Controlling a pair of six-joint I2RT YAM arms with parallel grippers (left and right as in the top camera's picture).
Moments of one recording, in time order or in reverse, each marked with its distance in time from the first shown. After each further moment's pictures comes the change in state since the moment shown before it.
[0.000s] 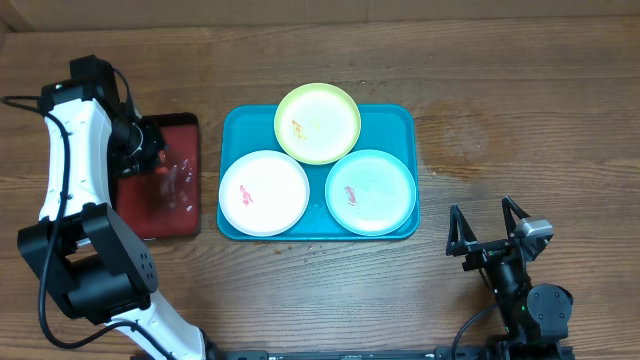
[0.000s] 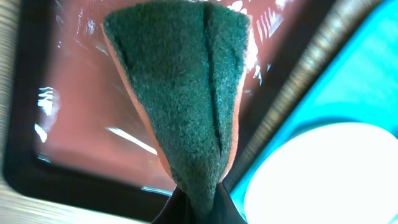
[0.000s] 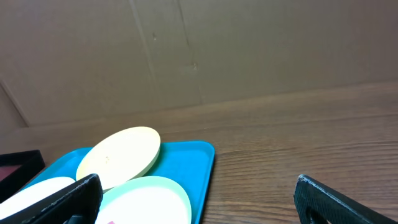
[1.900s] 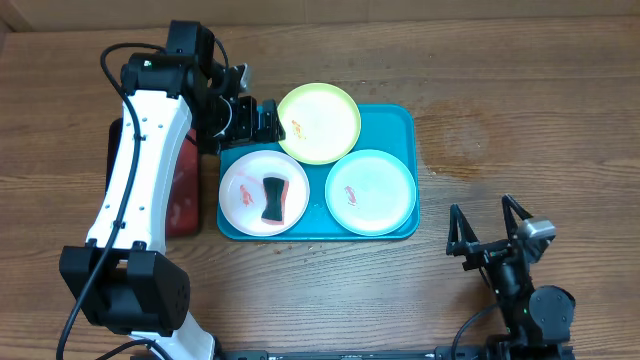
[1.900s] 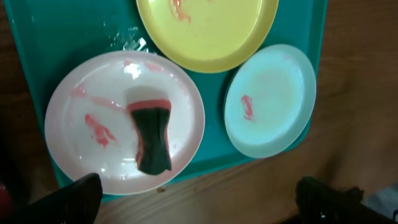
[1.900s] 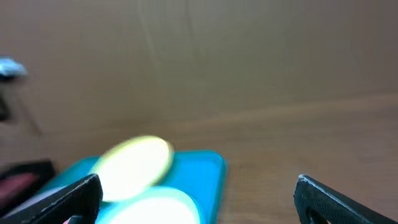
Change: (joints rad) left arm -0.389 -0.112 0.100 -0.071 0.272 0.090; right arm 0.000 0.000 0.000 0.072 -0.087 0.075
